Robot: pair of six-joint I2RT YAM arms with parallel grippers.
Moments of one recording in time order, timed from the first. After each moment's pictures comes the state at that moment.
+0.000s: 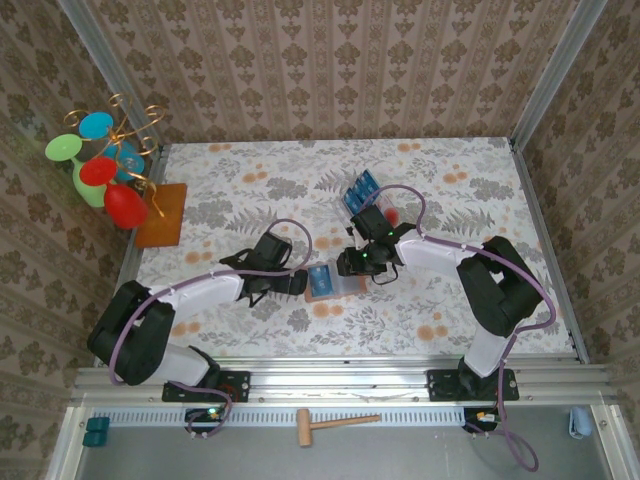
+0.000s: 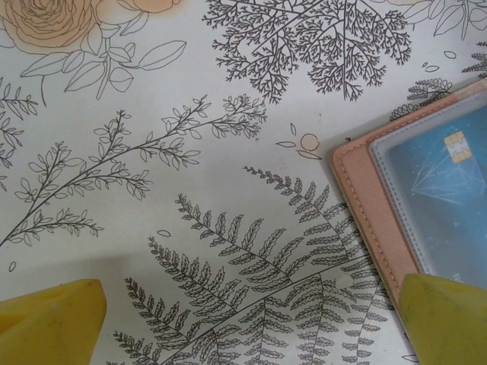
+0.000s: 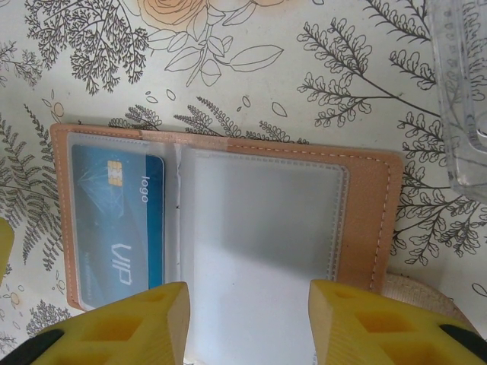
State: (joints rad) left arm -0.68 1.40 0.67 -0.32 -0.09 -0.36; right arm 0.59 1.75 1.05 -0.43 -0.24 0.50
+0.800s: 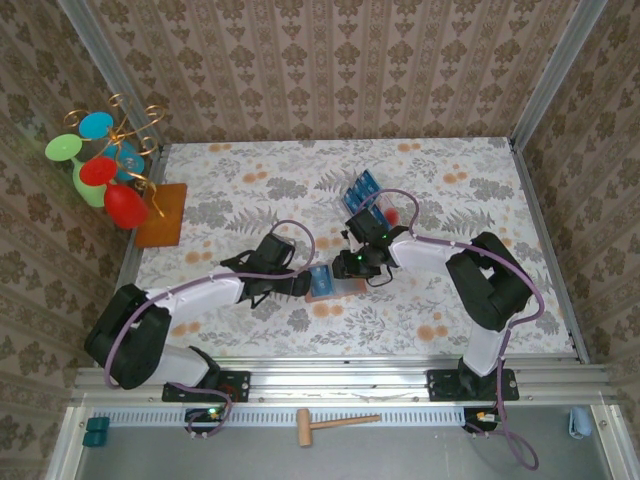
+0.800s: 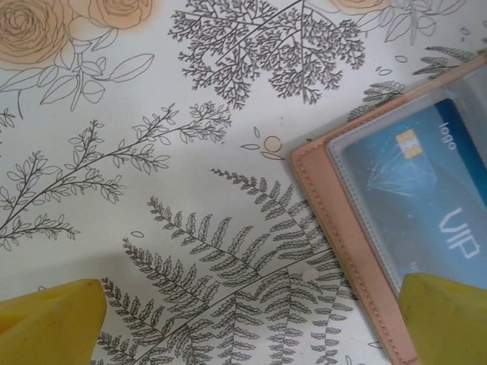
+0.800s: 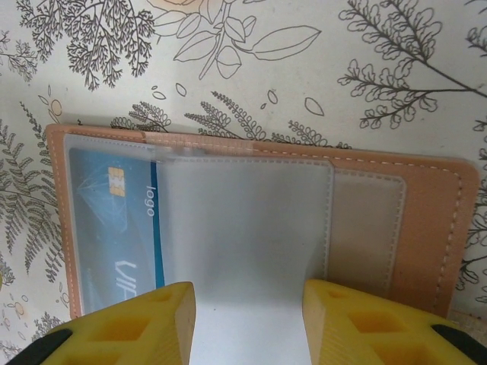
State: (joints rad) left arm -0.72 1.38 0.67 -0.32 -0.09 -0.36; right arm 0.62 1.80 1.05 -0.36 -0.27 0.54
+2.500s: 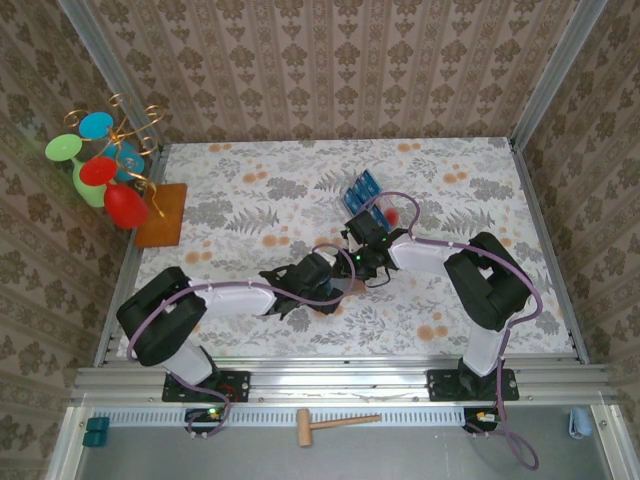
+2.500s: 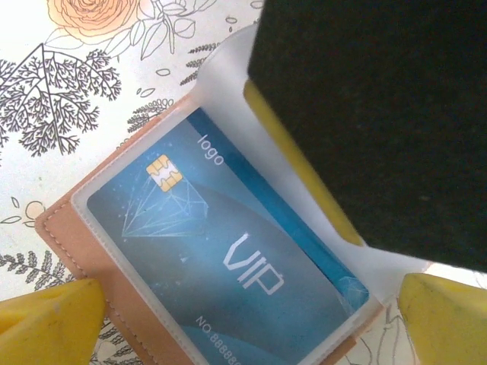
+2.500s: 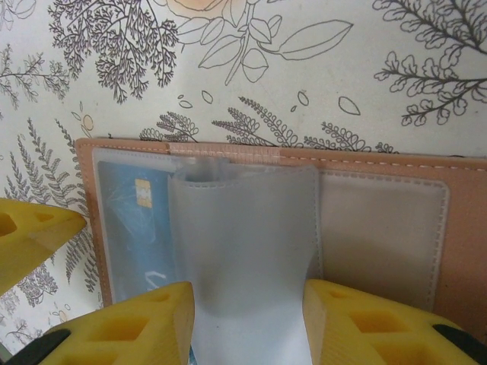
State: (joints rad) left arm -0.99 1.57 0.71 -0.12 -0.20 -0.30; right arm 0.62 1.81 1.02 -0.29 -0.32 0.63
